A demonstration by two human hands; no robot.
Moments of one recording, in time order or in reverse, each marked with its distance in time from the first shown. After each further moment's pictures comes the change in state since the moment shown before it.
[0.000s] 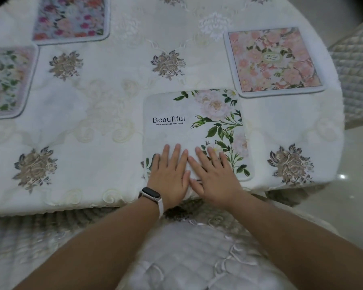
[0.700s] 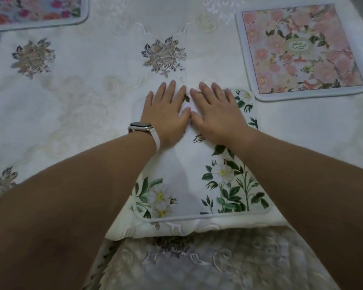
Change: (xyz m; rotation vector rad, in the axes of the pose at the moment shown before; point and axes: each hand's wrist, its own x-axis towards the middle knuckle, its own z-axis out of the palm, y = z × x) left_hand 0.195 -0.057 -0.045 -0.115 0.120 -0.049; right_hand 0.186 0.080 -0.056 0.027 0.125 0.096
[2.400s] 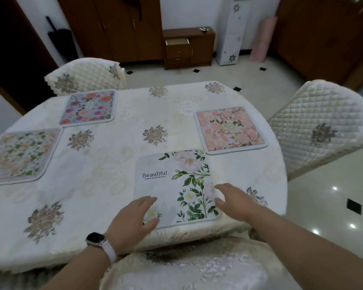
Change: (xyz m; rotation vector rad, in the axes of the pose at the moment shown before) left_hand -0.245 0.027 -0.089 -0.199 -0.087 0.092; right_hand -0.234 0.034 -0.098 0.267 -0.231 0.214
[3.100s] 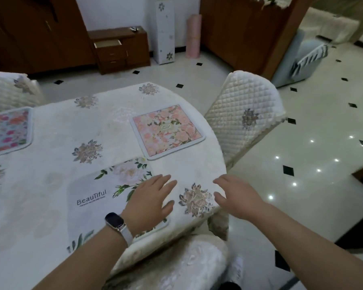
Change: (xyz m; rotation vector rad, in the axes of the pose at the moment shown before) left_hand 0.122 0.174 0.020 0.269 0.024 0.540; right_hand -0.092 0.109 -0.056 -0.102 0.297 0.161
